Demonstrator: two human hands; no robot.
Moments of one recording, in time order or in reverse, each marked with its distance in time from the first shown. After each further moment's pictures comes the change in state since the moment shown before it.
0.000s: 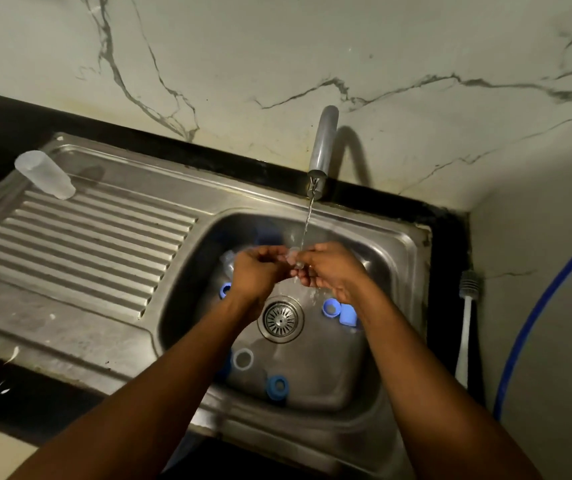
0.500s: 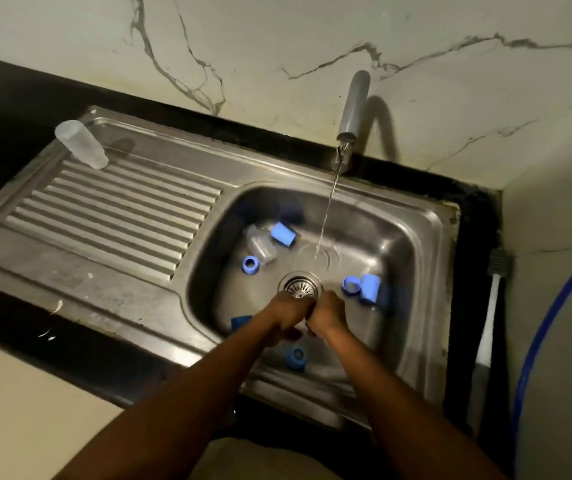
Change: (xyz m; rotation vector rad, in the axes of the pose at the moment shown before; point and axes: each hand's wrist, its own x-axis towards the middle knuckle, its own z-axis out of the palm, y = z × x) left_hand -0.035 -0.078 -0.005 0.345 -0.149 -0.594; right_hand 0.006 0.140 0.053 -0.499 0.229 0.294
